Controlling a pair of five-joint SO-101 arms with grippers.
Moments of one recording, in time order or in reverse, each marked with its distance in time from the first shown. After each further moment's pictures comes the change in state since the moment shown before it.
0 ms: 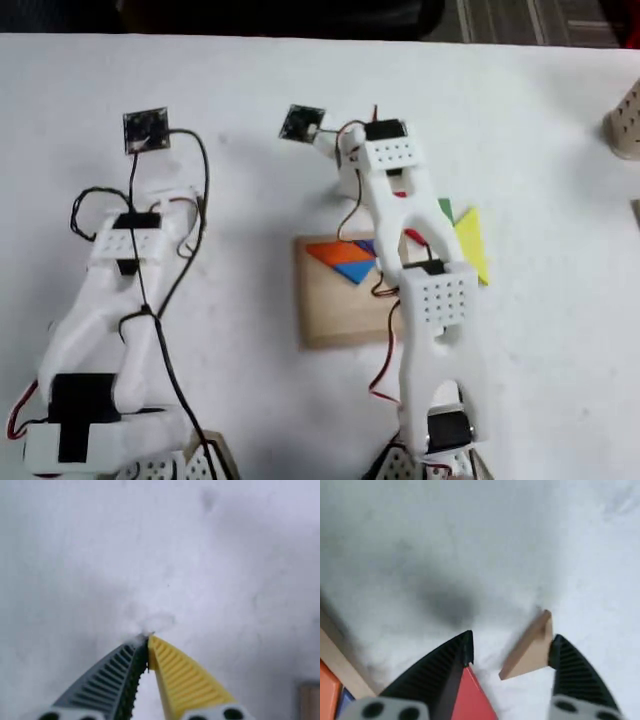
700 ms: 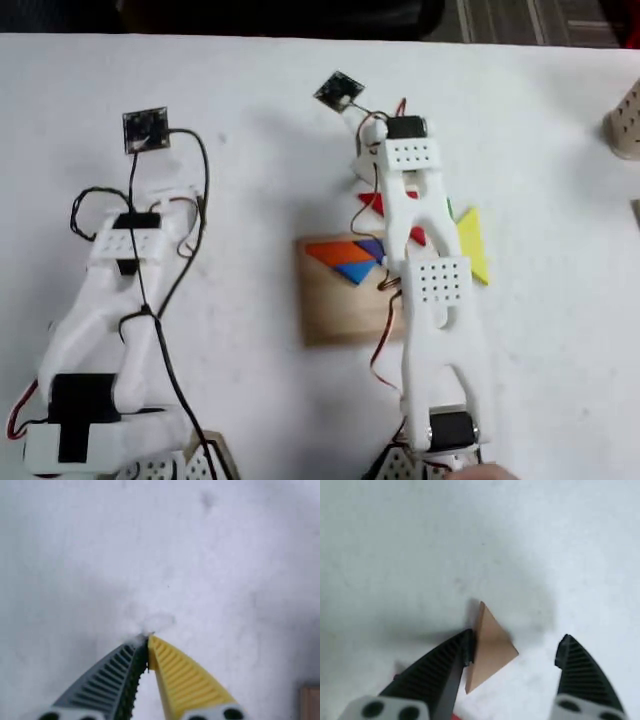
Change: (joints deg) left arm 0.0 0.0 0.0 -0.2 0.0; right arm 4.8 19.6 -28.8 4.5 -17.1
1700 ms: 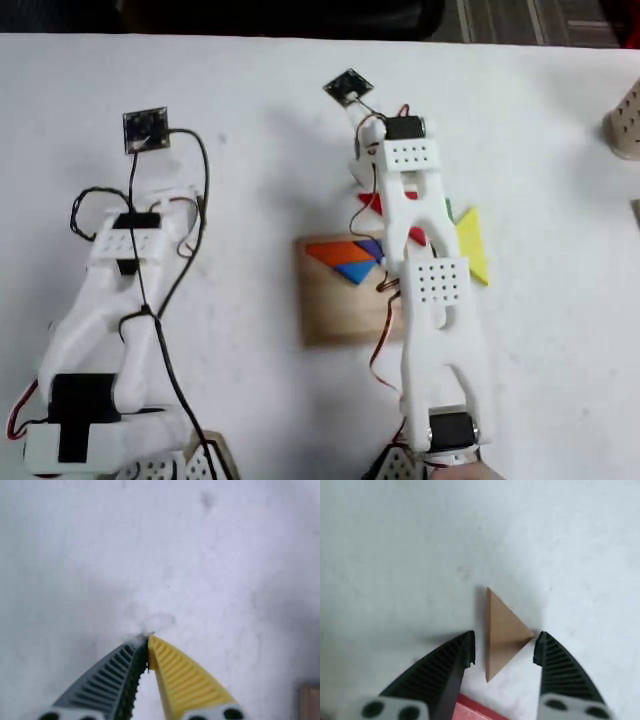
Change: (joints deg) left arm 0.0 0.0 0.0 0.0 0.0; right arm -0.6 1.2 -2.0 4.5 -11.1
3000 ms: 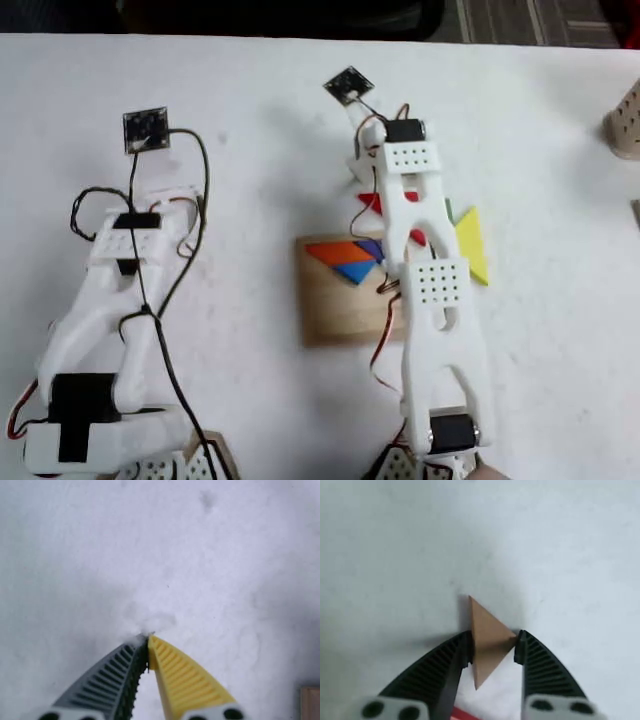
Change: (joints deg) left arm 0.0 0.0 0.0 0.0 0.0; right arm 0.2 2.4 -0.2 -3.6 -0.1
